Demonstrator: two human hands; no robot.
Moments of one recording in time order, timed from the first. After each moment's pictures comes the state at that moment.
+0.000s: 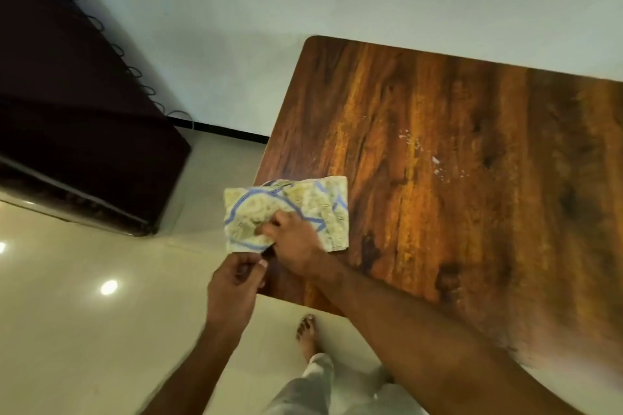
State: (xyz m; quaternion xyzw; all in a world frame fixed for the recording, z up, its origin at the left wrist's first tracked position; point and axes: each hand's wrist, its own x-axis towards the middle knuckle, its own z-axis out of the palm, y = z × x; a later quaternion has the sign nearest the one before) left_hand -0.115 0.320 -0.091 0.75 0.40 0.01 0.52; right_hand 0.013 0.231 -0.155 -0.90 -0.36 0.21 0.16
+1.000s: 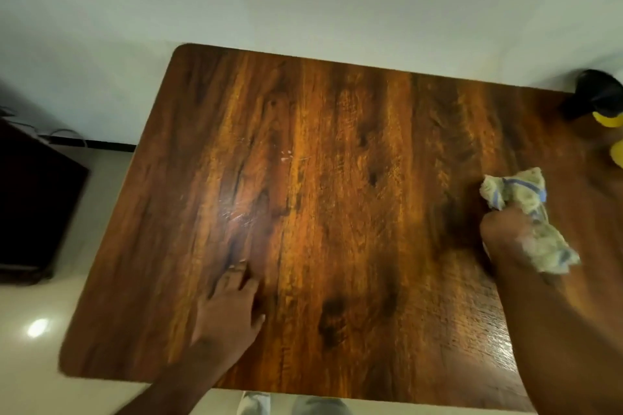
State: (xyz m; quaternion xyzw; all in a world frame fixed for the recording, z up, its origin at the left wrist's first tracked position) left_hand 0.008 0.158 -0.113 0.95 0.04 -0.28 0.11; right_hand 0.201 -0.255 -0.113 -0.90 0.39 0.06 0.17
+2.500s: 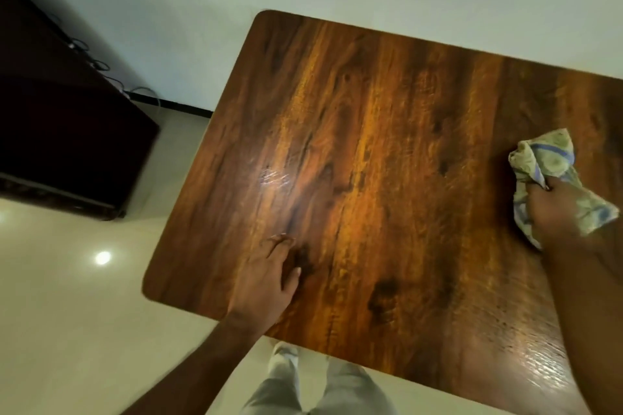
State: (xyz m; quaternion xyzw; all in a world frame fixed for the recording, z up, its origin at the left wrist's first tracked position) left_hand -0.025 0.193 -0.118 0.95 0.11 -0.13 0.27; right_hand 0.222 -0.231 -0.142 -0.92 0.25 0.08 0.30
